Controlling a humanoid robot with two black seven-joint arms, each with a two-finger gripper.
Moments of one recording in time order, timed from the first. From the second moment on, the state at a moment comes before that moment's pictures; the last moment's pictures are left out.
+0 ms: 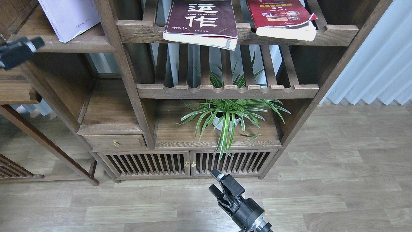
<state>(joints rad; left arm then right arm) -0.37 0.77 -1.35 -1.21 0.08 -0.49 0.45 -0.12 0.02 0.88 1.04 0.24 0.58 -0.19</state>
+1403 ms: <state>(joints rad) -0.05 0.60 -1.52 -1.20 0.08 -0.49 0.45 0.29 -0.03 1.33 1.29 0.14 0.39 -0.15</state>
